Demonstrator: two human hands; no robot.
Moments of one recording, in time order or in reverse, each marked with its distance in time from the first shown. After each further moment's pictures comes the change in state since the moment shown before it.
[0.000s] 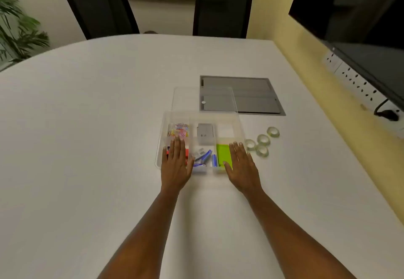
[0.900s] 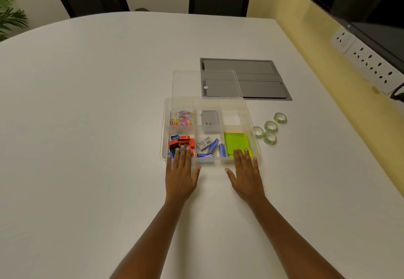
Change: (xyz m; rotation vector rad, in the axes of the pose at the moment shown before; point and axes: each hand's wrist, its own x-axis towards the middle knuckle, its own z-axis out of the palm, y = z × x) left_hand -0.027 -0.024 0.032 0.062 -0.149 0.009; right_hand -0.024 -0.013 0.038 -0.075 -0.235 0.139
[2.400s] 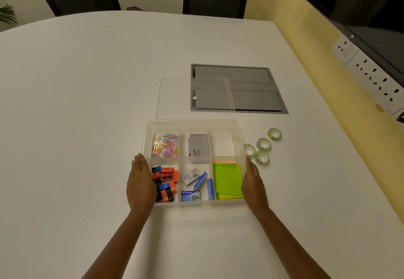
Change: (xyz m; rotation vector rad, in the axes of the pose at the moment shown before) left_hand 0.053 -0.022 -0.015 -0.303 0.089 -0.436; right_hand 0.057 0.054 -0.015 0.481 0.076 0.254
